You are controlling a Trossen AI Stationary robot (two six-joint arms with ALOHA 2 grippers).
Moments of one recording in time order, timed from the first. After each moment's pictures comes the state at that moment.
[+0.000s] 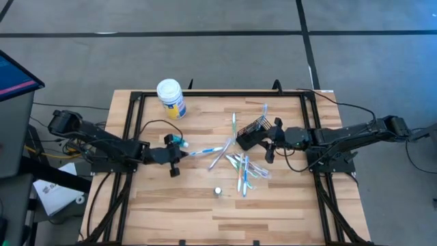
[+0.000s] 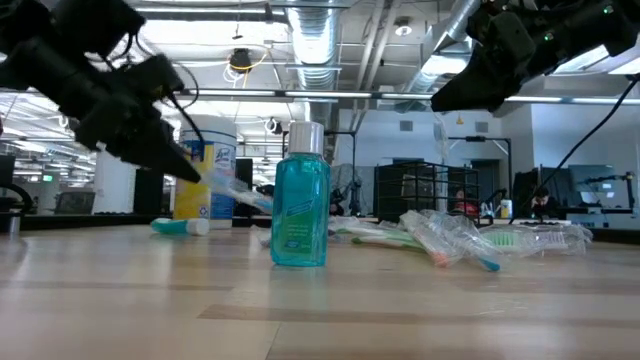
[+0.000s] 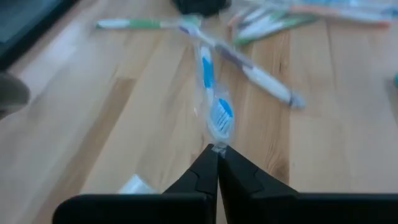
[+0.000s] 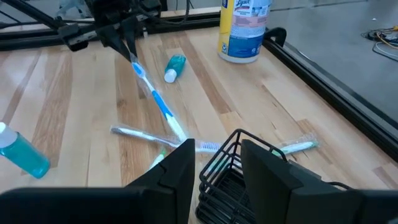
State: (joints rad) left arm -0.22 1.13 0.29 0.17 -0.48 -0.18; right arm 0.08 0.94 0.48 0.02 0.36 0.15
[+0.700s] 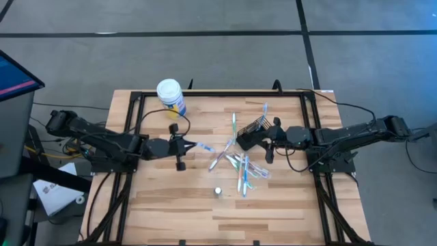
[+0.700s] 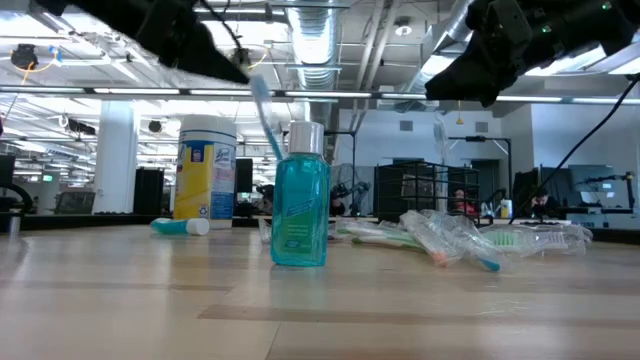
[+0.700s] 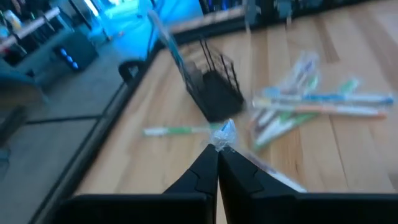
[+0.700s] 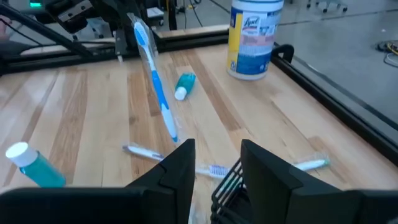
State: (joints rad) left arm -0.22 1.08 0.62 0.02 -0.58 0.12; right arm 0.08 0.94 0.48 0.10 0.34 0.14
